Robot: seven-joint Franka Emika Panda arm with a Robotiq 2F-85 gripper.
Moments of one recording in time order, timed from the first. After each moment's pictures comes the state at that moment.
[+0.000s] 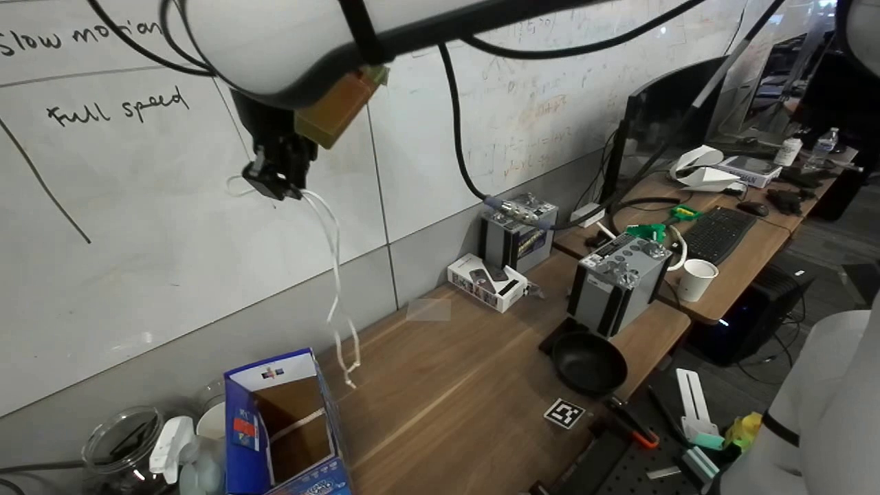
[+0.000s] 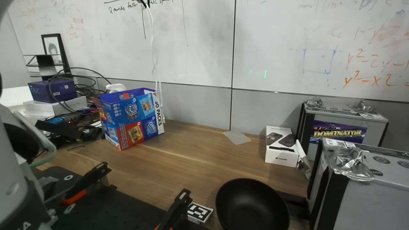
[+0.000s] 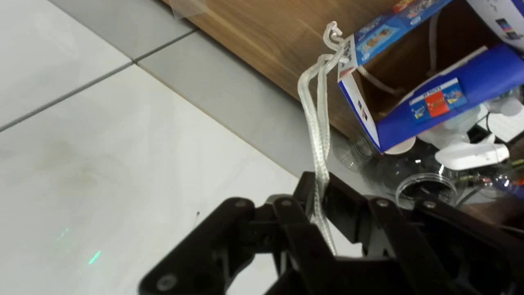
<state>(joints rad) 0.25 0.05 0.29 -1.66 -0.31 2.01 -0.01</state>
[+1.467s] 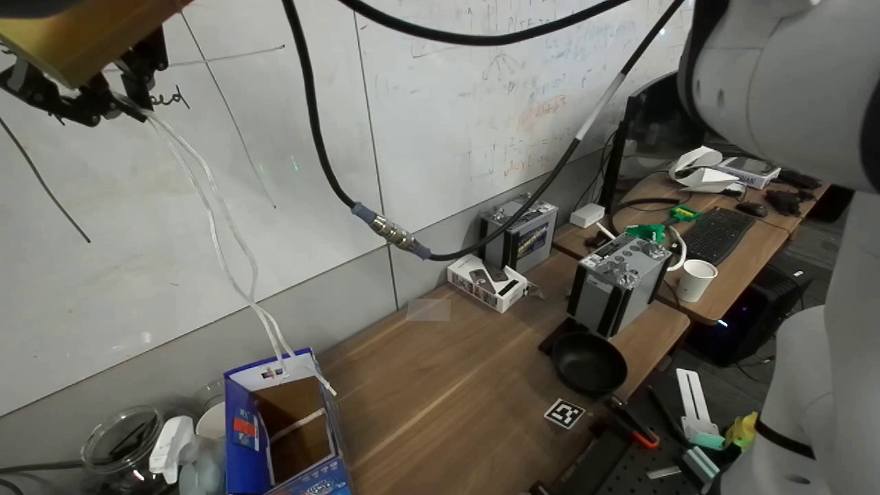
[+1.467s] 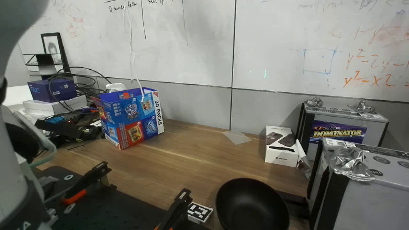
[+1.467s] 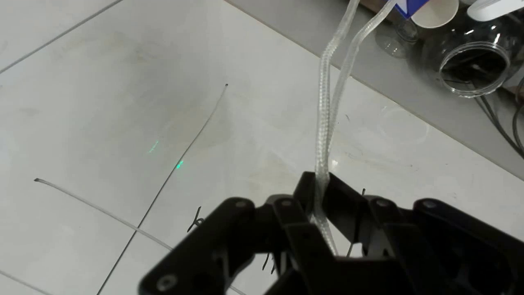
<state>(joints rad) 0.52 0.29 0.33 -1.15 -0.72 1.77 0.39</state>
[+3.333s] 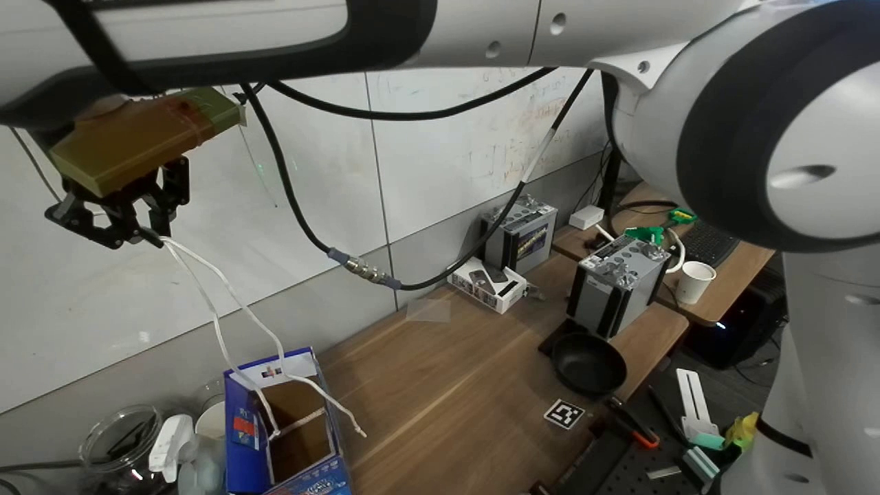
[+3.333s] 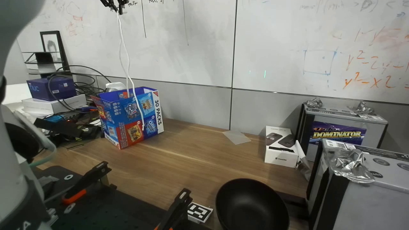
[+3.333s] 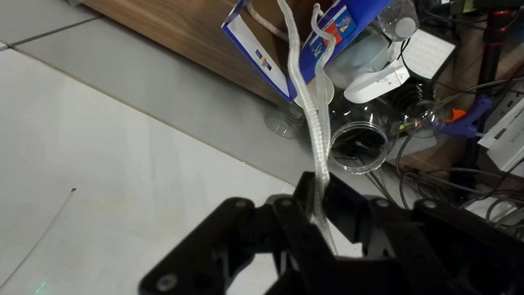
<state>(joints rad) 0.47 0.45 0.33 -1.12 -0.36 1.79 0.29</state>
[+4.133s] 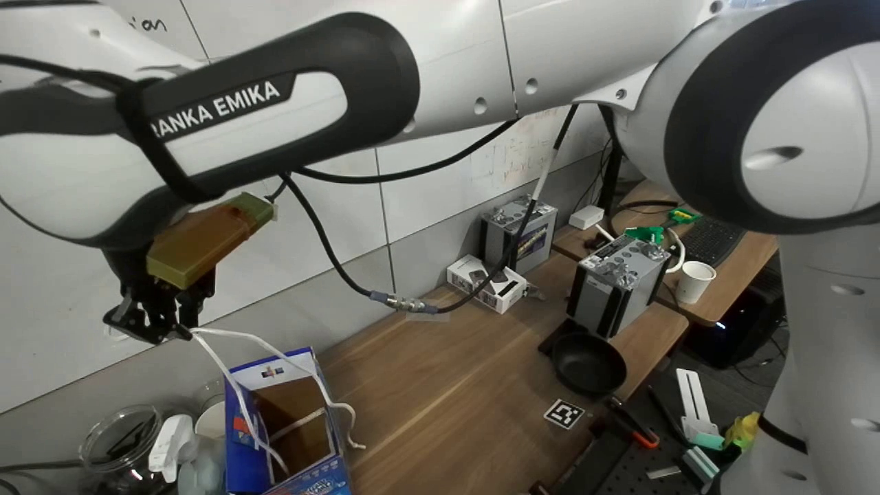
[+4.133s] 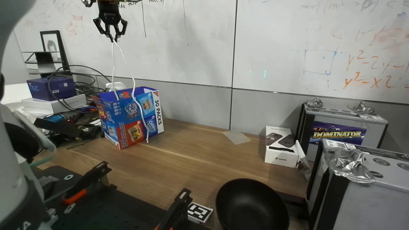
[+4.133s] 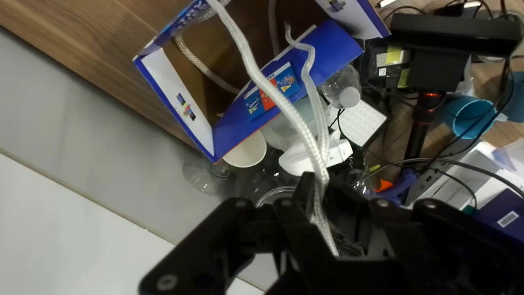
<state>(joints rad) 0.38 0.46 0.37 -1.39 -0.16 2.00 0.07</state>
